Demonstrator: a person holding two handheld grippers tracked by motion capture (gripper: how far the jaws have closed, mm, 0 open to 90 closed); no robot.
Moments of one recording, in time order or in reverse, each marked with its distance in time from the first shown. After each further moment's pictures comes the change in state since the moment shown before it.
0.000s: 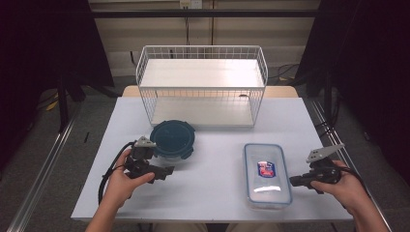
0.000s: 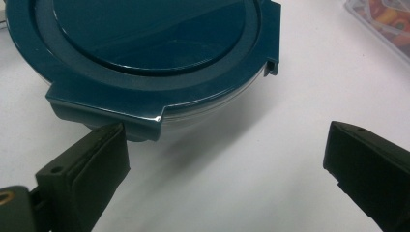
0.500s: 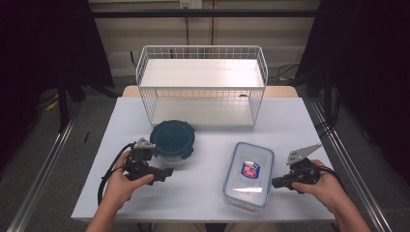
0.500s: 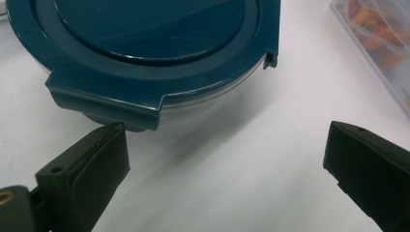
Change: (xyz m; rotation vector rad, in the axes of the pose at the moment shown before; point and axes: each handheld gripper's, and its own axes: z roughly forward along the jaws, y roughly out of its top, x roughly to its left) left arm -0.001 -0.004 -0.002 0.009 0.005 -0.003; right arm 0.023 0.025 0.033 -0.002 0.079 -0.087
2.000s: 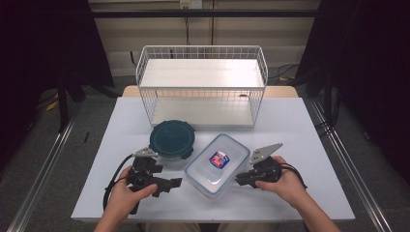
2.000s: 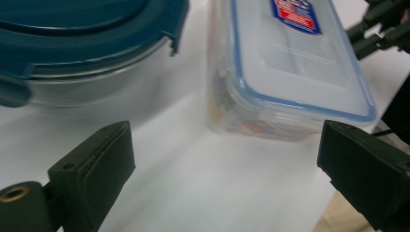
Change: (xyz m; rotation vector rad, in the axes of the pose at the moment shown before) left arm -0.029 -0.012 -0.009 -0.034 -0.190 -0.080; right arm 0.031 0.056 0.063 -0.085 0.041 -0.134
